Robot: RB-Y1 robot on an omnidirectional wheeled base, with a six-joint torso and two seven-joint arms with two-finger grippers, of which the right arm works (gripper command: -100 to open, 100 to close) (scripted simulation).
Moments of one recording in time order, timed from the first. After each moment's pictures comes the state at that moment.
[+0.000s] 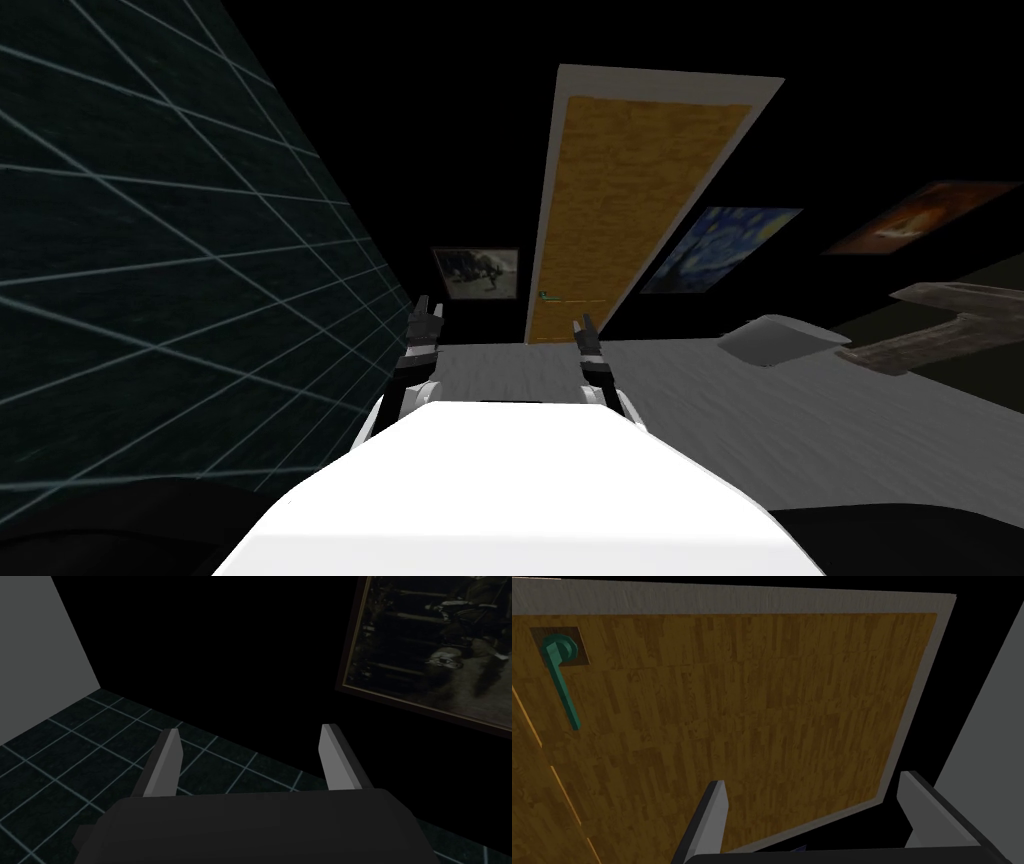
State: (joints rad) arm 0.35 -0.13 -0.05 -1.72 0.03 -0.62 -0.12
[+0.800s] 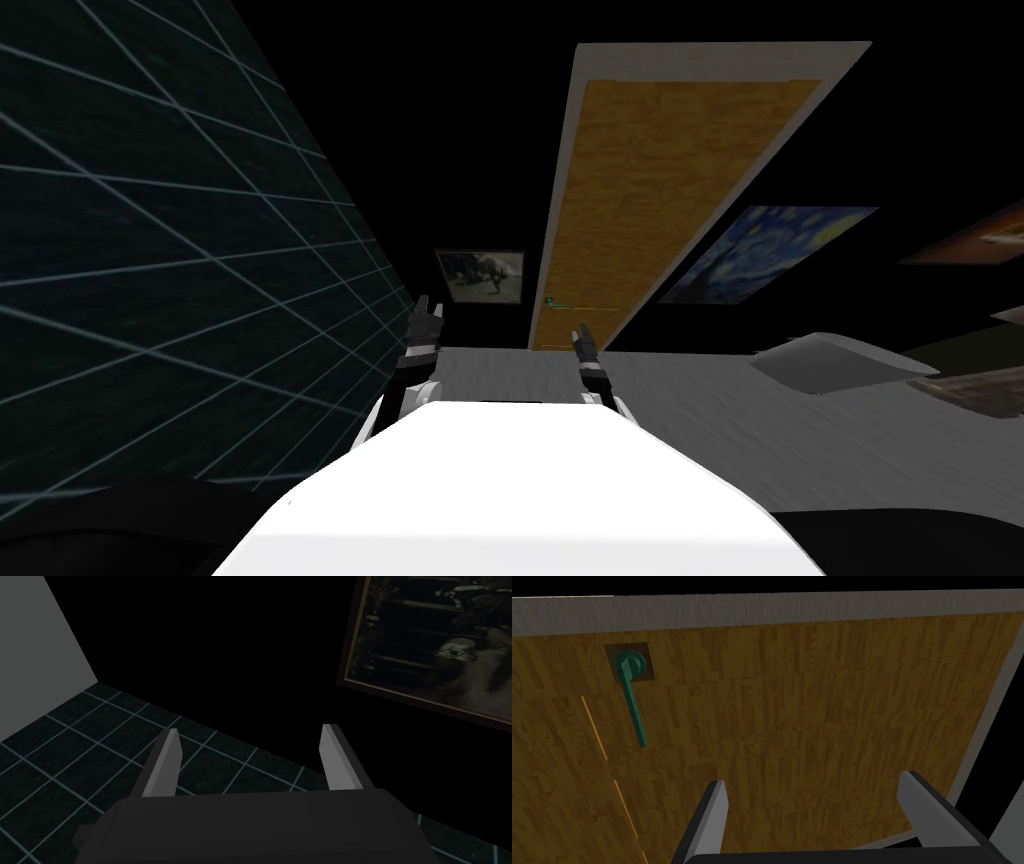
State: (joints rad) arm 0.31 -0.16 -0.06 -1.50 0.01 -0.68 -0.14
